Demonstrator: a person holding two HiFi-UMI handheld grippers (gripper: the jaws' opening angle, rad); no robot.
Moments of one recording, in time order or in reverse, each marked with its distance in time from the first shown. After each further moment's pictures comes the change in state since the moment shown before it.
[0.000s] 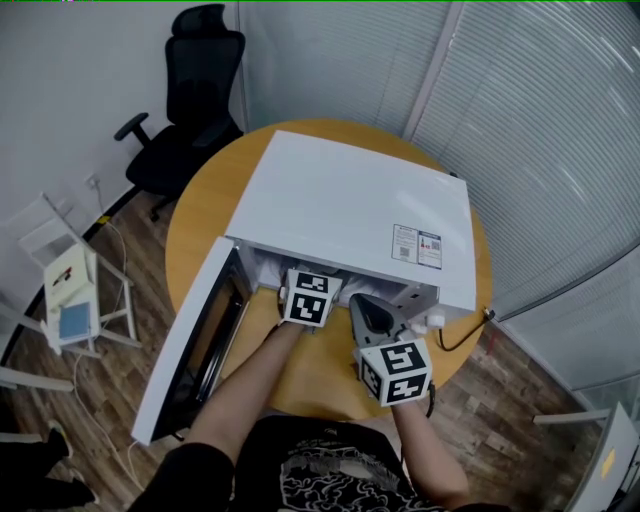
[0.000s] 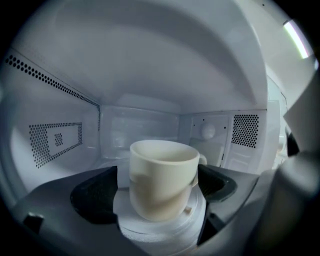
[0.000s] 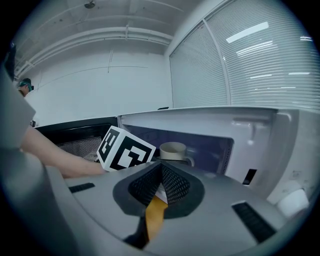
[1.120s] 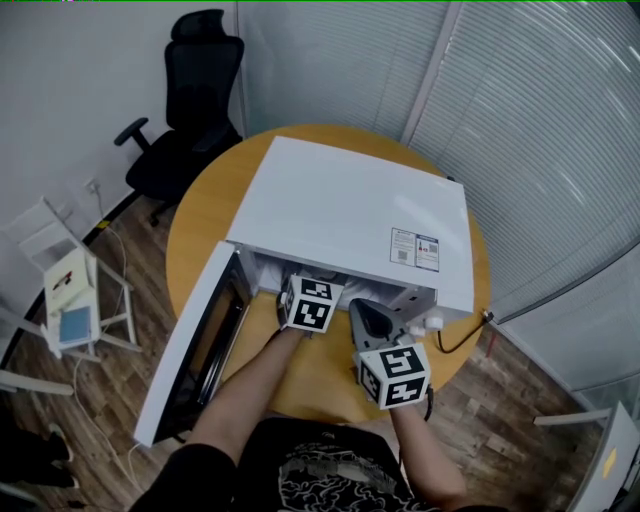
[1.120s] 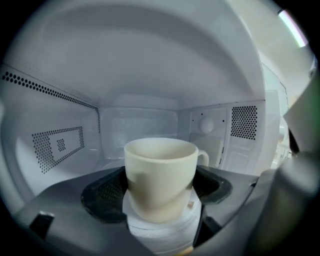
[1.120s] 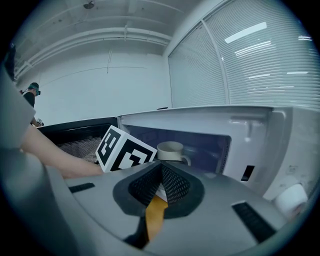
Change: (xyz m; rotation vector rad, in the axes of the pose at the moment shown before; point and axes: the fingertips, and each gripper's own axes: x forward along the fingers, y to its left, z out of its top) left arm -0.002 0.001 -0.004 0.075 0.025 0.038; right arm -0.003 0.000 -0.002 0.012 -0.003 -0.008
